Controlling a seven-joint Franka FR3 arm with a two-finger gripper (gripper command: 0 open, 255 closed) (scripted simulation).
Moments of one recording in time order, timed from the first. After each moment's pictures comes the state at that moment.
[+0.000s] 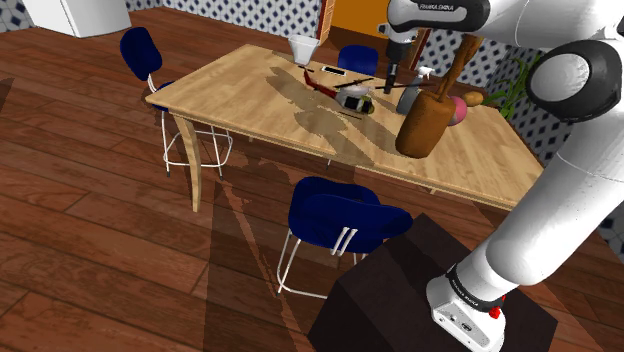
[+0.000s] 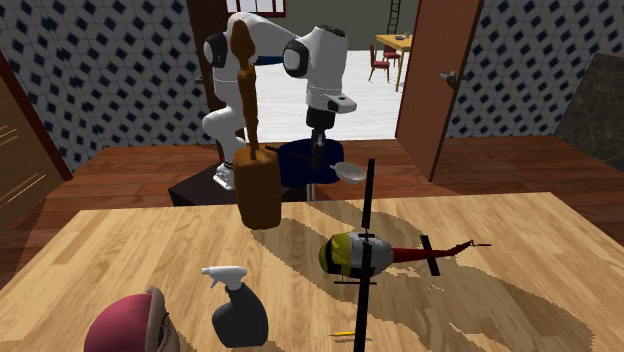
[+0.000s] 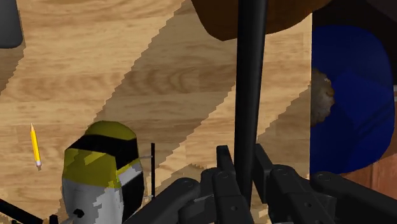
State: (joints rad) arm -0.07 0.16 -0.20 -1.57 -0.12 1.73 -0.90
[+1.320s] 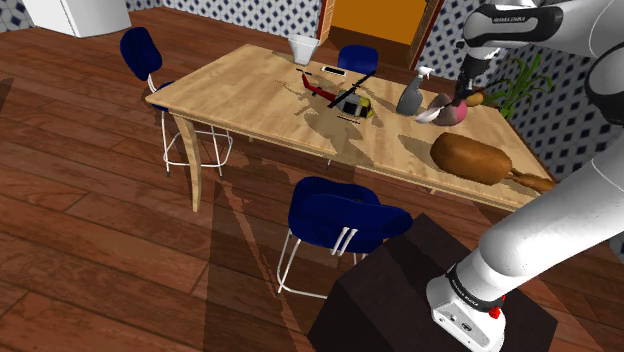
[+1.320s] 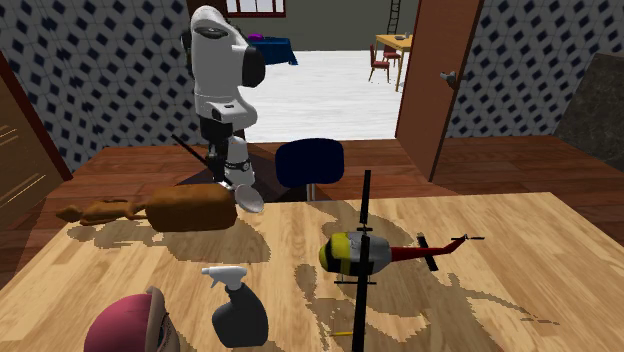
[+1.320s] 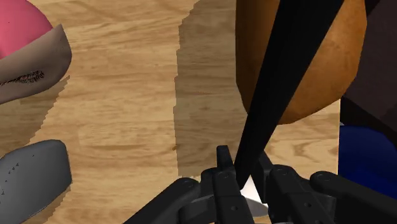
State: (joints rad) arm -0.28 -0.07 -0.41 -1.85 -0.16 1.85 -1.30
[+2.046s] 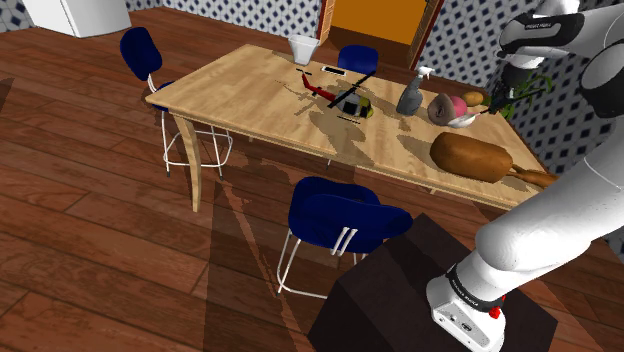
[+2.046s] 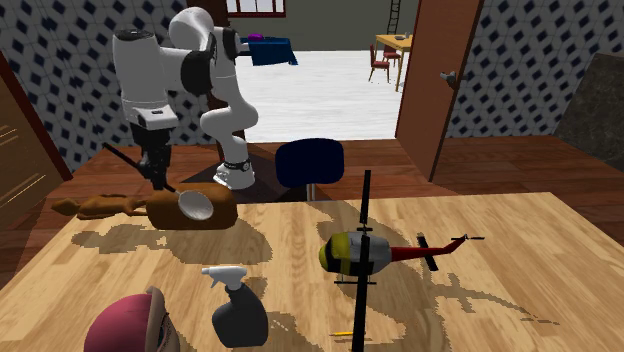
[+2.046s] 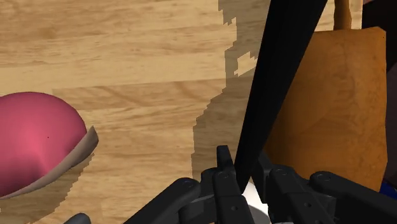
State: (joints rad) arm -0.41 -0.02 -0.56 -1.81 -0.12 1.89 -1.58
